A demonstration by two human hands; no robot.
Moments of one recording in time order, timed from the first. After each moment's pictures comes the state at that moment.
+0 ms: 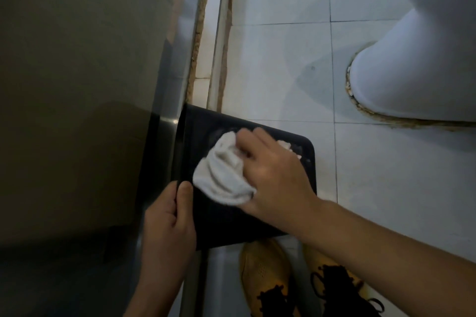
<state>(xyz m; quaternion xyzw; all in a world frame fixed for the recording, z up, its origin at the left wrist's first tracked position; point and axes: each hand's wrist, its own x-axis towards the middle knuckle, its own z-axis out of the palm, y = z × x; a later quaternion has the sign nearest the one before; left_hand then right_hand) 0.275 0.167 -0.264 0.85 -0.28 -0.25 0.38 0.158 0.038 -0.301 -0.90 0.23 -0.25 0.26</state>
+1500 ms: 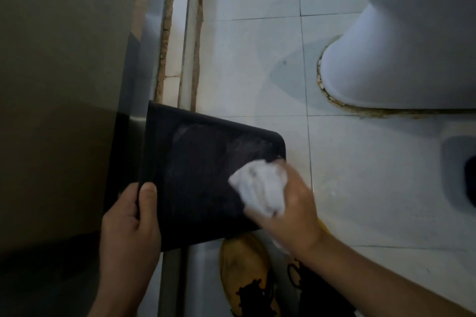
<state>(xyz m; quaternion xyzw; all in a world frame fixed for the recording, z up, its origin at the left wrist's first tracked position) 0.267 0.160 -0.253 0.87 -0.28 -0.25 0.33 0.085 0.073 -0.348 -0.73 0.42 -0.35 0.41</state>
